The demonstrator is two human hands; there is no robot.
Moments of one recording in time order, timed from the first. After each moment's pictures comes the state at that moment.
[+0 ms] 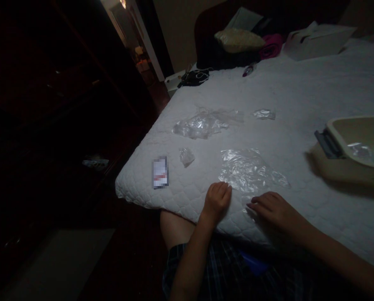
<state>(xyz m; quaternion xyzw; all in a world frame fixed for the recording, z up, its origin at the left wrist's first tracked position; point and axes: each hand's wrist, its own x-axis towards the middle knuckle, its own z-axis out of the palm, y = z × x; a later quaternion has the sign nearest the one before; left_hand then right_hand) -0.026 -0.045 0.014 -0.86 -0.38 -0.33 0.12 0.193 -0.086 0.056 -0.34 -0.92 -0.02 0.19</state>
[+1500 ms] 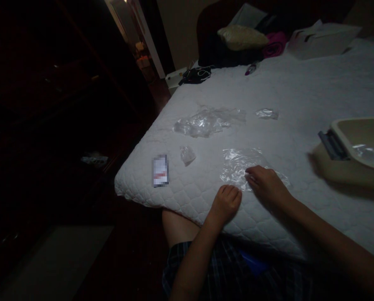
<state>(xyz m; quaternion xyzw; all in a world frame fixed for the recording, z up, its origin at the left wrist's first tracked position) -0.008 -0.050 0.003 -0.91 -0.35 -0.21 0.10 0.175 -0.013 0.055 -0.55 -0.81 0.04 0.21</state>
